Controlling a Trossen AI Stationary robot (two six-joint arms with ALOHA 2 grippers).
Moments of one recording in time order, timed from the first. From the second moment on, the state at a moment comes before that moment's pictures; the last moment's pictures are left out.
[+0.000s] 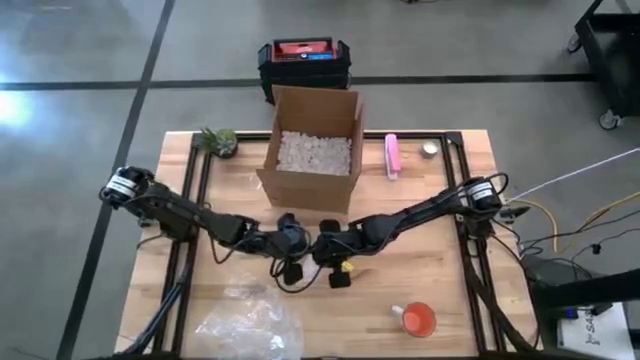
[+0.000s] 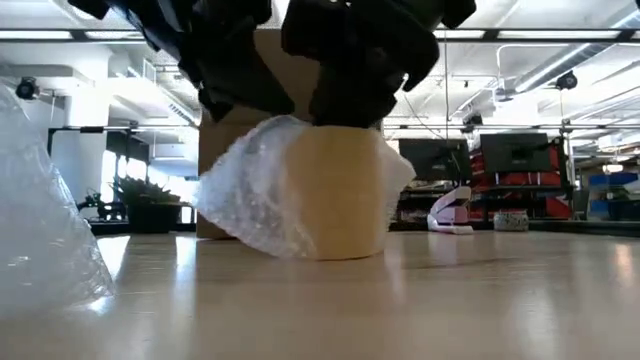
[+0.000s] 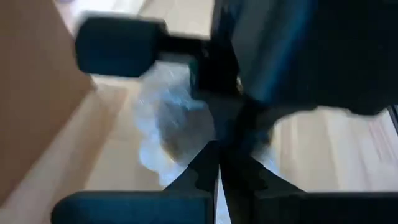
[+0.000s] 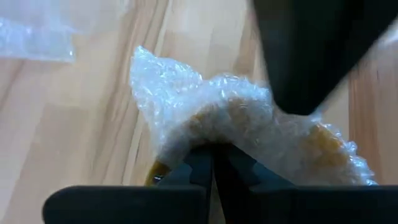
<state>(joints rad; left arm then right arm) -0.32 1.49 0.88 0.00 -0.32 -0.41 0.21 2.01 1.37 -0.30 0.00 0.03</state>
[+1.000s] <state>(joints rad) -0.31 1.63 0.87 0.08 -0.30 -0.43 0.15 1.97 1.45 -0.58 0.05 0.00</state>
